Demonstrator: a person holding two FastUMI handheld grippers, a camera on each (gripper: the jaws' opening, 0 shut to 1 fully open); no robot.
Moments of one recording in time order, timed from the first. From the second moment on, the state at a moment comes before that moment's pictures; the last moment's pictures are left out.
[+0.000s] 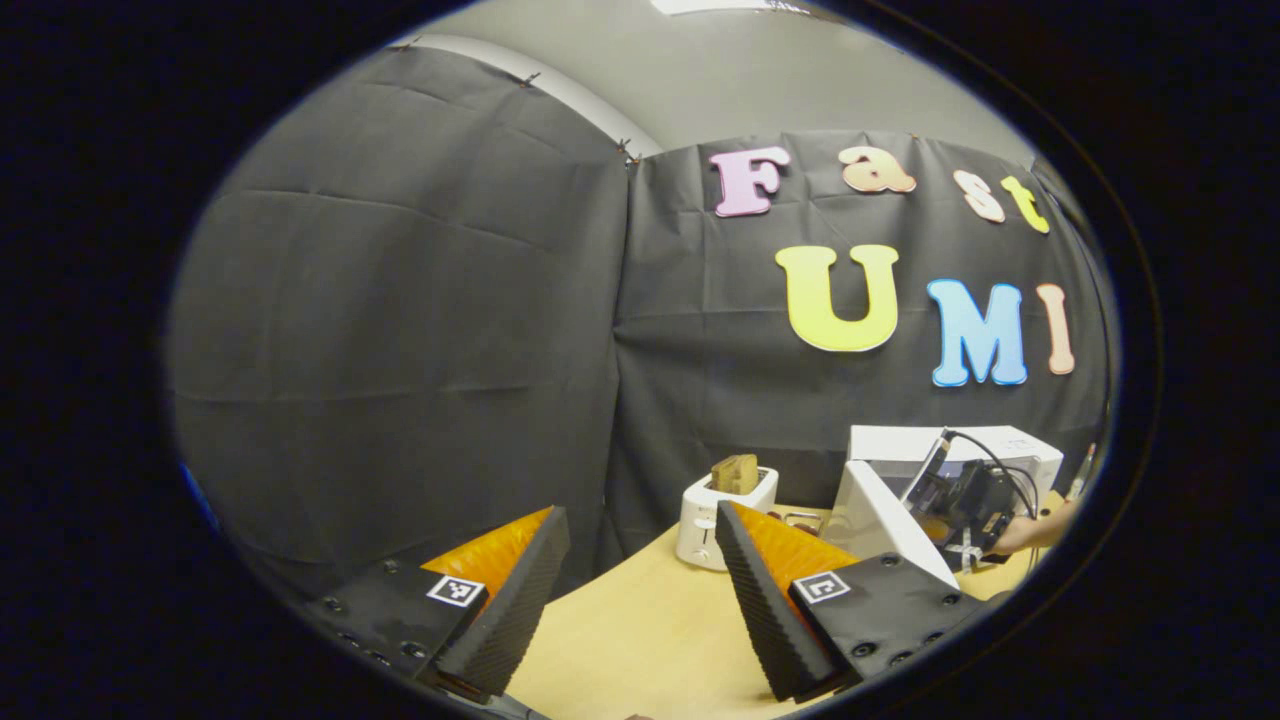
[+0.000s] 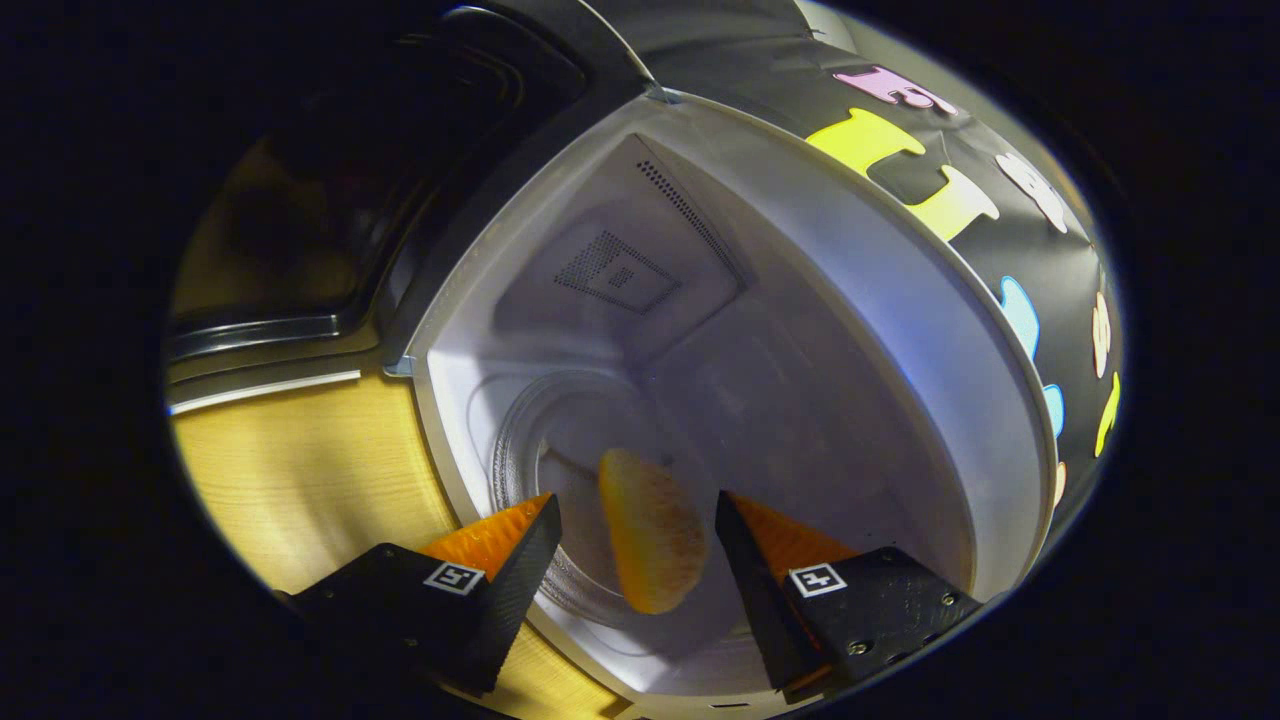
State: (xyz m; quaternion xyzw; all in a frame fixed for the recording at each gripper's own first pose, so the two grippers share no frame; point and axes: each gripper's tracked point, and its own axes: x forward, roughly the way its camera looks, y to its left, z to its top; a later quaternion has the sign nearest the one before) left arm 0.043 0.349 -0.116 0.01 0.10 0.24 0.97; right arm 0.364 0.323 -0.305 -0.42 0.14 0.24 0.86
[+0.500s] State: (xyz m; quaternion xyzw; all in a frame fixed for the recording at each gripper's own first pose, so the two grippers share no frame) left arm 0.048 0.322 -0.159 0.00 0.12 0.20 0.97; right arm 0.287 0.322 -0.226 -0.28 0.12 0.26 0.92
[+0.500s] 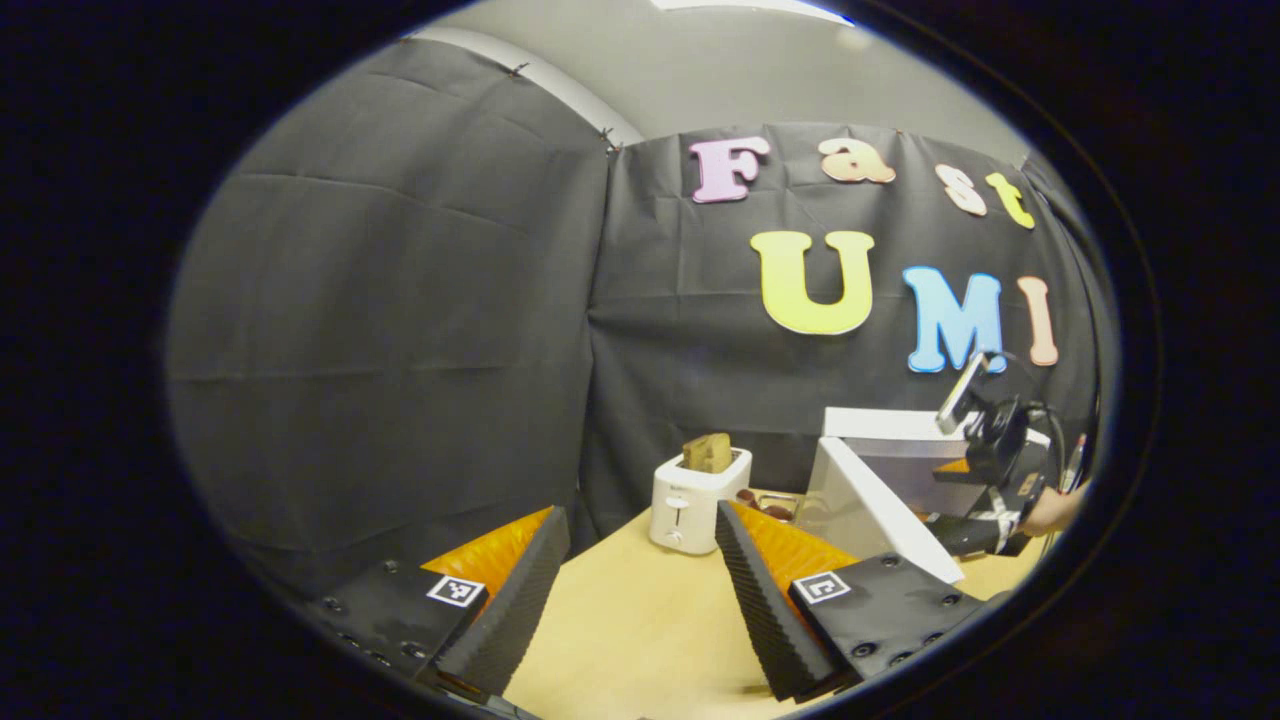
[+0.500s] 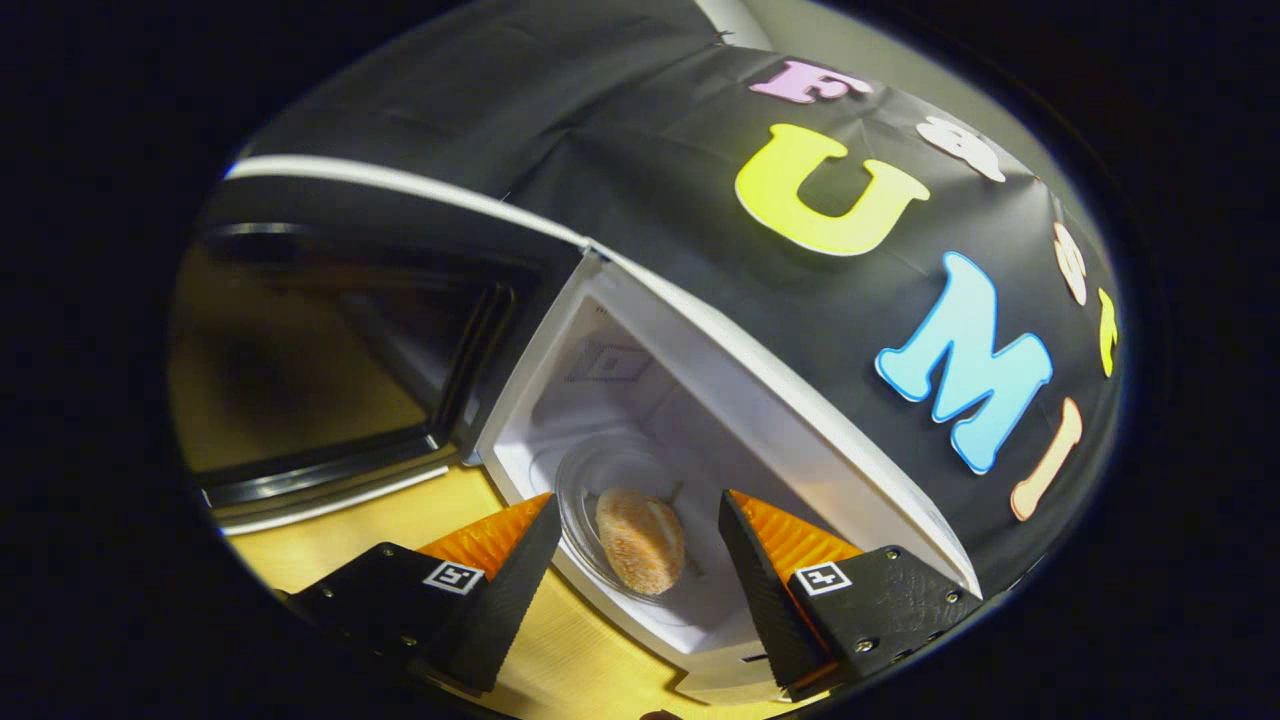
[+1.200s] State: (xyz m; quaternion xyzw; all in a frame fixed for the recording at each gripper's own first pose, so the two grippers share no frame) left arm 0.041 0.275 -0.252 0.00 0.20 0.17 0.96; right arm 0.194 0.210 -0.102 -0.15 0.06 0.20 0.97
